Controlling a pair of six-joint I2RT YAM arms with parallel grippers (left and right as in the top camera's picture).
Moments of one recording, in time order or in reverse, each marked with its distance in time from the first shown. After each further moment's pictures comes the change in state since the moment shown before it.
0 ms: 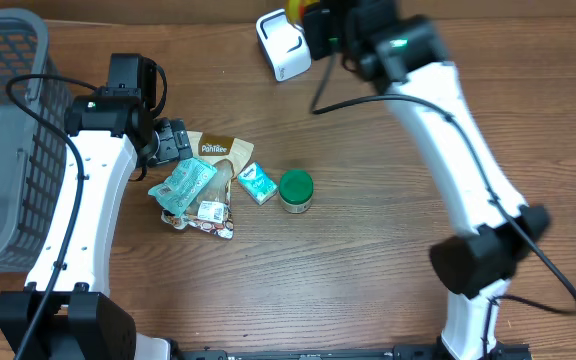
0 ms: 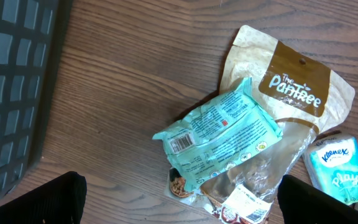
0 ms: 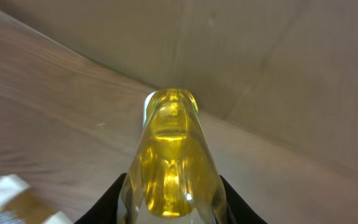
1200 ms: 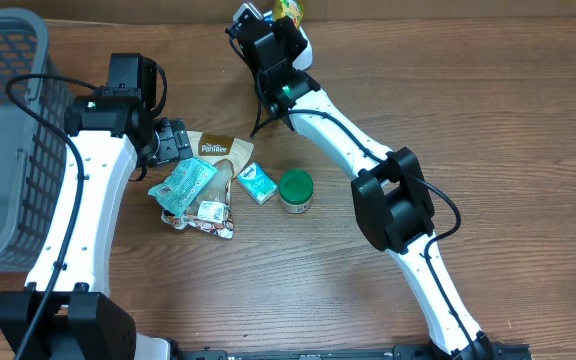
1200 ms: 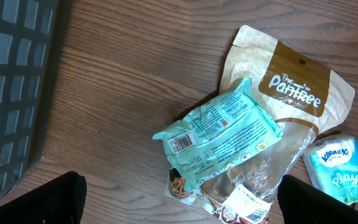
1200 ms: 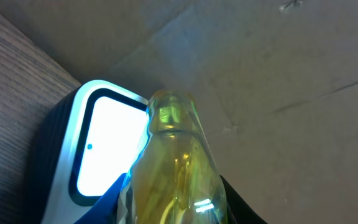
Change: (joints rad) left arm 0.000 0.000 0.000 0.000 0.000 0.000; right arm 0.101 0.474 0.000 0.632 0.510 -0.522
